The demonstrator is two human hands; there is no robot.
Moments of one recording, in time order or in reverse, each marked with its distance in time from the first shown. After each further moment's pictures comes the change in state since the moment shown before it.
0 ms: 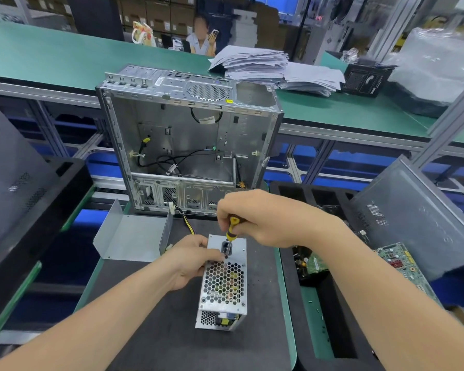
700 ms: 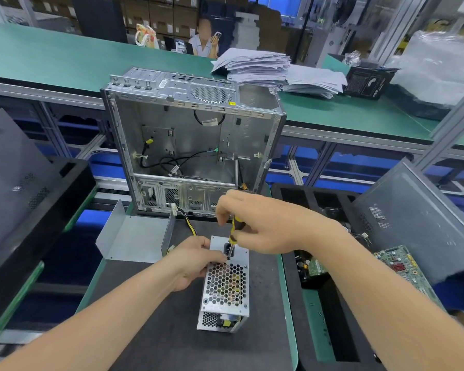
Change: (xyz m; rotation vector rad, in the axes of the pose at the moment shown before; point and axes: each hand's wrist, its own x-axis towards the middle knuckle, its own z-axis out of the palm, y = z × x) left_hand 0.005 -0.003 -0.002 0.013 0.007 0.007; right_hand 0.003 0.010 0.012 0.018 0.052 -0.065
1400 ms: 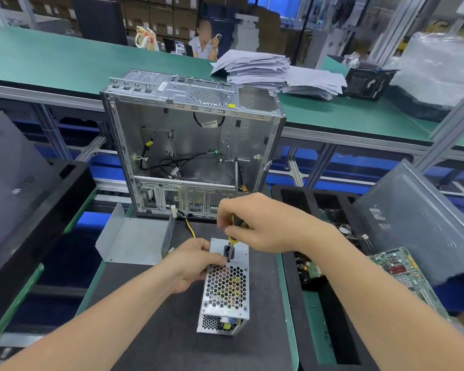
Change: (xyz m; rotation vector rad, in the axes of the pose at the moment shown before) left_hand 0.002 0.000 -0.002 -0.003 -0.012 -0.018; right_hand 0.008 -0.004 0.004 0.027 0.073 0.094
